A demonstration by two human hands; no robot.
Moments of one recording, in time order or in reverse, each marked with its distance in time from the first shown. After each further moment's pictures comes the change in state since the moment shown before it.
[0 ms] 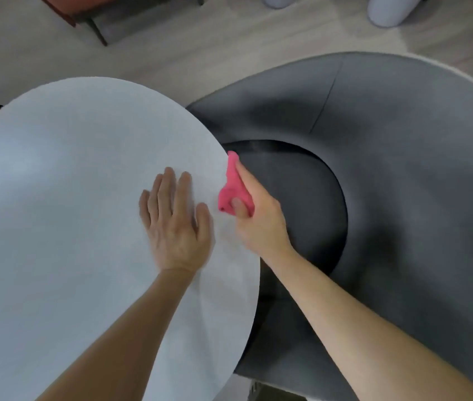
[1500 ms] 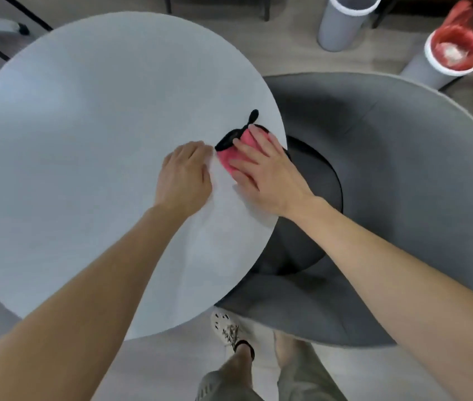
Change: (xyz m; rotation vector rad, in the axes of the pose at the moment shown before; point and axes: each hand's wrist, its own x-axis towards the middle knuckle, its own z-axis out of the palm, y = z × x) left_hand -0.043 -0.050 -0.055 -0.170 -0.180 -0.102; right_hand -0.011 -0.019 0.008 -1.045 -0.312 -0.820
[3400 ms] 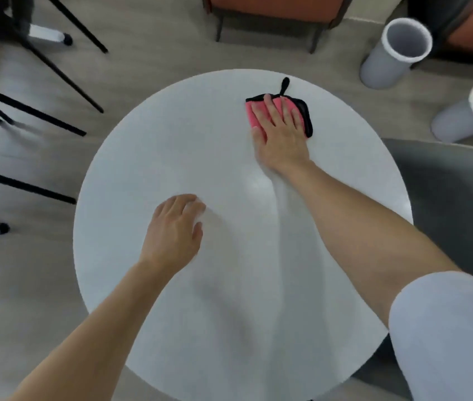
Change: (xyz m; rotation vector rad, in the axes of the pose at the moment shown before) left_hand -0.009 -0.260 -0.114 -0.008 -0.046 0.044; right_hand 0.311 -0.085 0.062 -0.112 -0.022 0.411
